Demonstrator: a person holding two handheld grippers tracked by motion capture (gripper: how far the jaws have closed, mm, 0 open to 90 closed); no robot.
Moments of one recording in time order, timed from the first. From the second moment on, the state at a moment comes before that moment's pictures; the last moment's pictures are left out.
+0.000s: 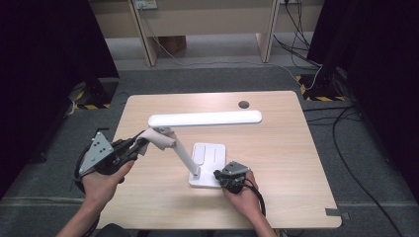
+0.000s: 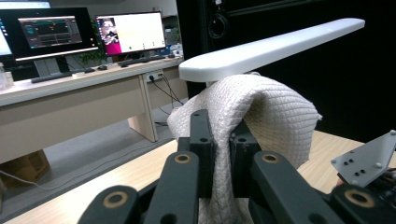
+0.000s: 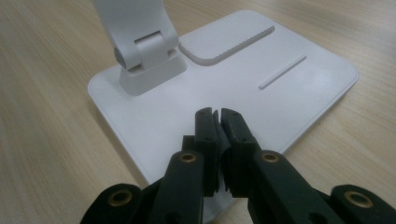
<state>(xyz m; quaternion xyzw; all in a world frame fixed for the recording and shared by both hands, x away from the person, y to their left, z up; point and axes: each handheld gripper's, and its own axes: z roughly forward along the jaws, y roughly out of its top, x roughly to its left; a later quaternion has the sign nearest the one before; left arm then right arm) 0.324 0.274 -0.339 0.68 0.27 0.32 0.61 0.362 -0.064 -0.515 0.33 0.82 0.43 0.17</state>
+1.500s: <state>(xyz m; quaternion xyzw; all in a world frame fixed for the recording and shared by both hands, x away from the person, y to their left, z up) 0.342 0.260 -0.344 0.70 0.28 0.30 0.59 0.362 -0.064 -0.515 0.33 0.82 0.43 0.17</state>
